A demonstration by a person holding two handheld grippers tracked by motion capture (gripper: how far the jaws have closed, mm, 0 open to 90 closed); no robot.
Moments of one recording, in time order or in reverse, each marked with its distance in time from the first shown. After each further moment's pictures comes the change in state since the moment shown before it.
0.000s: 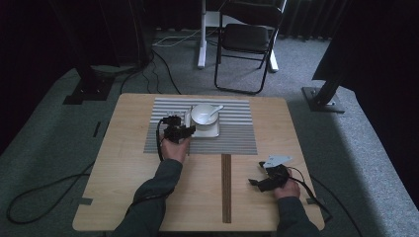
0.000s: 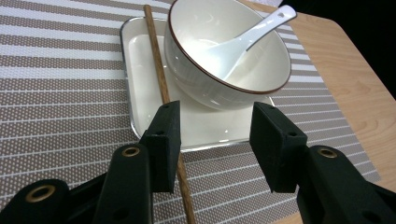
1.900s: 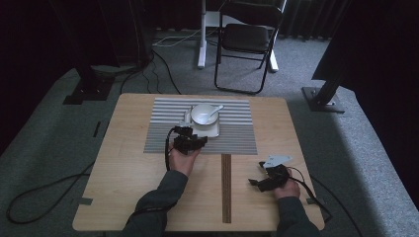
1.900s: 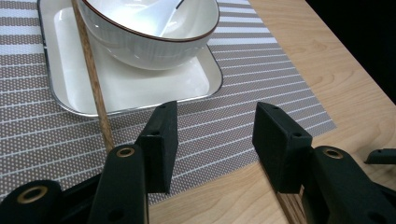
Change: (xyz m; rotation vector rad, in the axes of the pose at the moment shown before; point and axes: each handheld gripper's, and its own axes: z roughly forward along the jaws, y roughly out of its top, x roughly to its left) left arm -0.038 -0.029 -0.007 0.034 -0.087 0.108; right arm 0.000 0.000 0.000 0.000 0.000 0.001
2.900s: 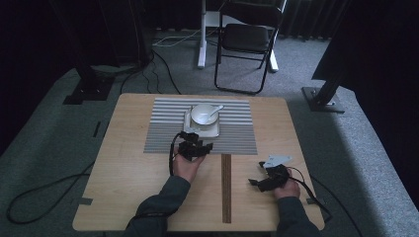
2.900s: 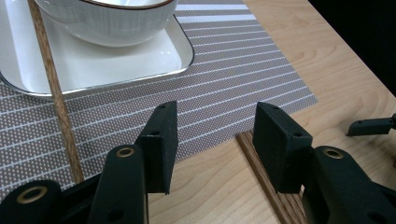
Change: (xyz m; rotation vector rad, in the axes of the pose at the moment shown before) left arm -0.018 -0.015 0.003 0.036 -0.041 0.045; right arm 0.000 0.000 0.000 0.000 0.000 0.000
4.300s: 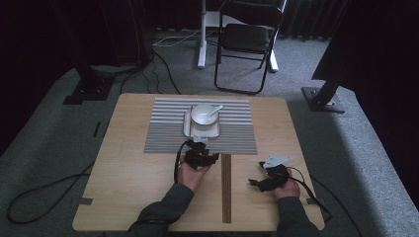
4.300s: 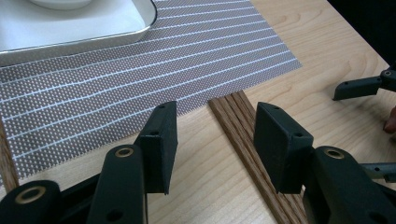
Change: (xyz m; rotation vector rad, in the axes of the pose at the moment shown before) left arm -0.020 -0.023 0.010 0.054 -0.035 0.056; right arm 0.000 0.000 0.000 -0.001 0.000 -0.002
